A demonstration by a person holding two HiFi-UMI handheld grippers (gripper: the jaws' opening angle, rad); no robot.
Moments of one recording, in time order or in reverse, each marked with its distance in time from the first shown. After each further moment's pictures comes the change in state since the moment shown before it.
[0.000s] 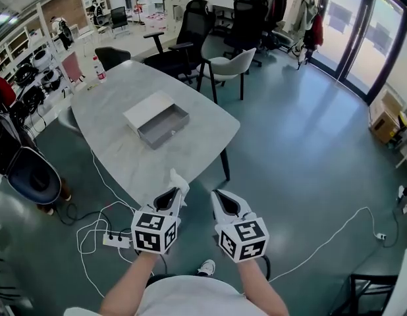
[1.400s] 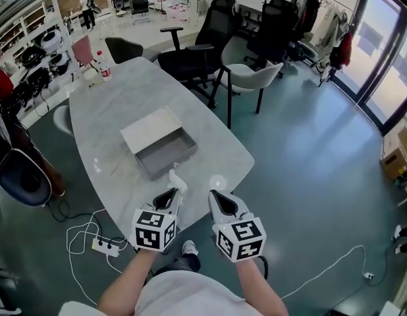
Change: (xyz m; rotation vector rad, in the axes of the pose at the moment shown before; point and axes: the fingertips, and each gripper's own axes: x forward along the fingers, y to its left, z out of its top) left arm 0.160 0.113 0.052 -0.103 0.038 0.105; right arm 0.189 -0.086 0.050 -0.059 0.096 0.119
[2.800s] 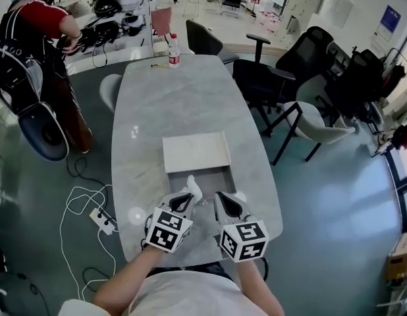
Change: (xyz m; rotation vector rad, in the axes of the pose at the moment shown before) left arm 0.088 0.127 0.026 -0.092 0.063 0.254; right arm 0.202 0.000 0.042 -0.125 0.149 0.378
